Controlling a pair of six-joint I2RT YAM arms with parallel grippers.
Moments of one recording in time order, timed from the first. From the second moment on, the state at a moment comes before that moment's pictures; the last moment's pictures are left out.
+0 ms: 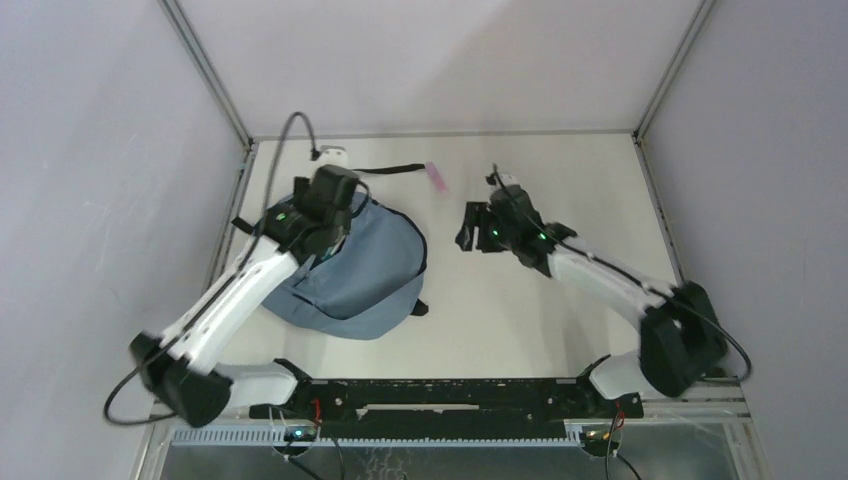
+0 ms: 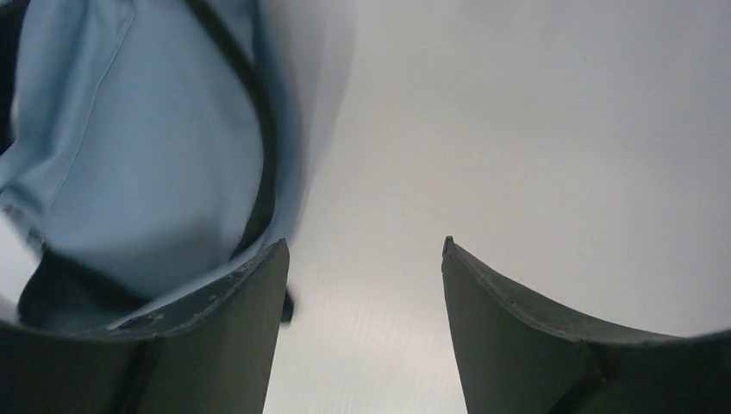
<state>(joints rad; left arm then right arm) -0.57 1.33 1.30 -0.87 -0.74 -0.24 0.59 1.32 0.89 -0.24 -0.02 0.53</state>
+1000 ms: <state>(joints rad) -0.55 0.84 1.05 -0.75 -0.14 -0.50 0.49 2.66 2.46 -0.72 0.09 0.28</state>
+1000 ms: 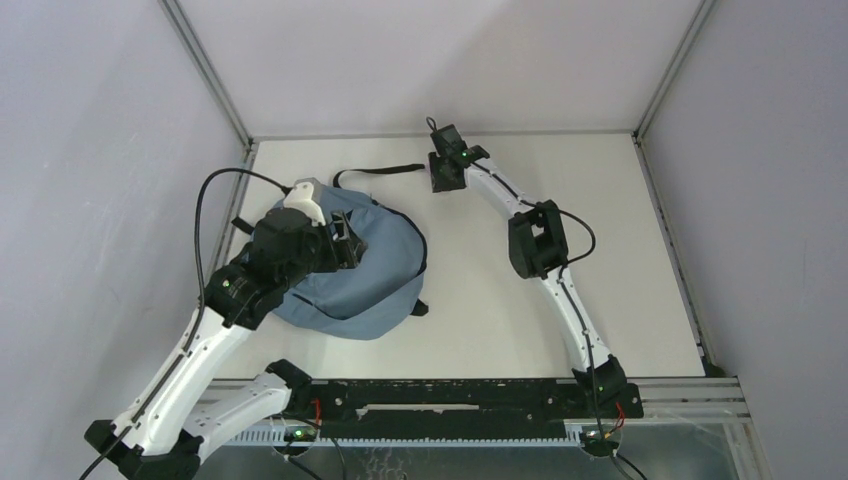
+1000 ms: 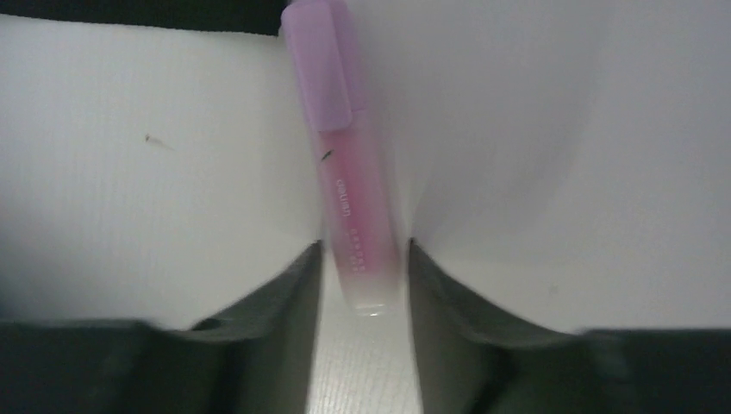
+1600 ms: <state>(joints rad) -0.53 0.96 1.05 -0.72 -0.06 -0.58 0.51 2.19 1.67 -0.51 0.07 0.27</state>
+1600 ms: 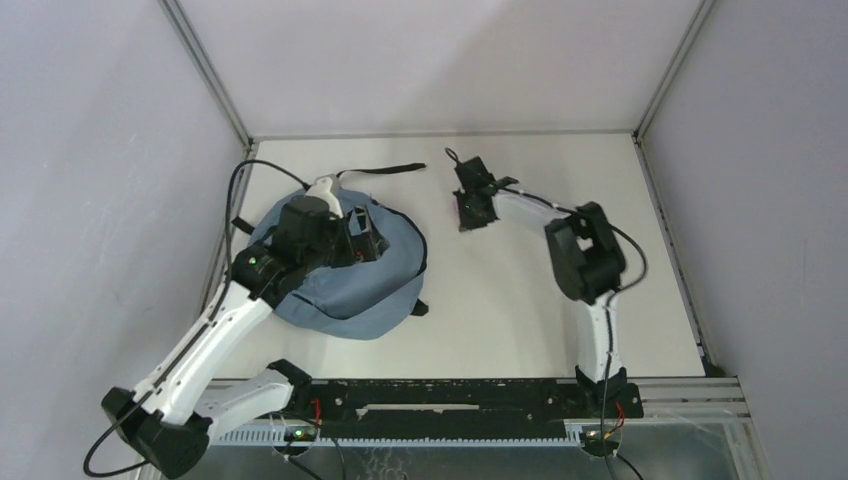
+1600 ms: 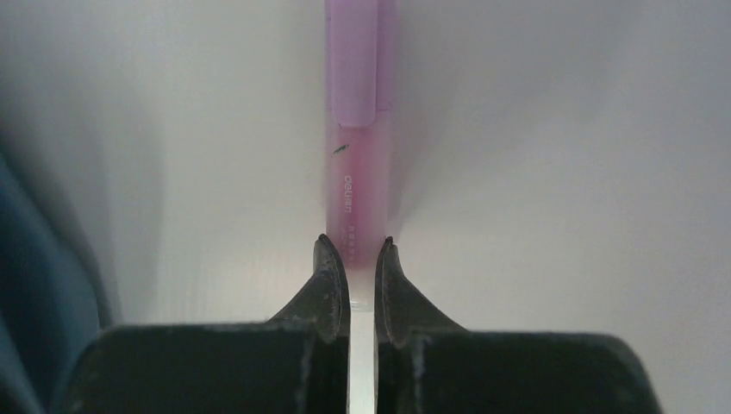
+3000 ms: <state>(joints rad) -0.61 1.52 0.97 0.13 0.53 -1.04 0.65 1.09 0.77 -0.18 -0.18 0.54</state>
